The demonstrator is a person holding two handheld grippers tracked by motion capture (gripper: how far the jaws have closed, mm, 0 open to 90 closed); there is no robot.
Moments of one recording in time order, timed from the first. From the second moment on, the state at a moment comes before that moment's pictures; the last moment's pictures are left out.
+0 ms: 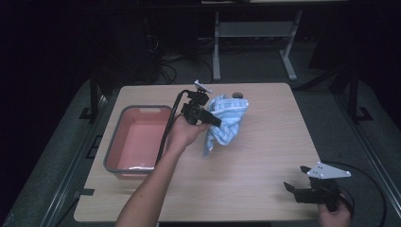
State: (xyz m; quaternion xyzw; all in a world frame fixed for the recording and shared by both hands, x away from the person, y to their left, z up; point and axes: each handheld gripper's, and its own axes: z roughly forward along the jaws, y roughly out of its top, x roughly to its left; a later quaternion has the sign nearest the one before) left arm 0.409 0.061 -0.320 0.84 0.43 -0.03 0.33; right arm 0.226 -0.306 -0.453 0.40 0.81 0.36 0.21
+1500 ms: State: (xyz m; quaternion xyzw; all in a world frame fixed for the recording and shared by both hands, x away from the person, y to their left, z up) left arm 0.418 0.035 -0.394 0.83 0.45 -0.07 0.31; right arm 0.225 -0.307 -0.454 0.41 0.81 0.37 0.21
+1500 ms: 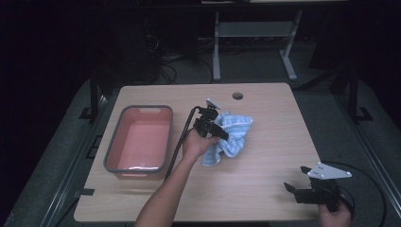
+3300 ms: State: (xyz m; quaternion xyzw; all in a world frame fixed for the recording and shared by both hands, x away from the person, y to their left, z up) left arm 0.391 0.051 -0.404 0.82 0.44 -0.07 0.37; right arm 0.227 -0.303 -0.454 0.40 0.82 0.36 0.21
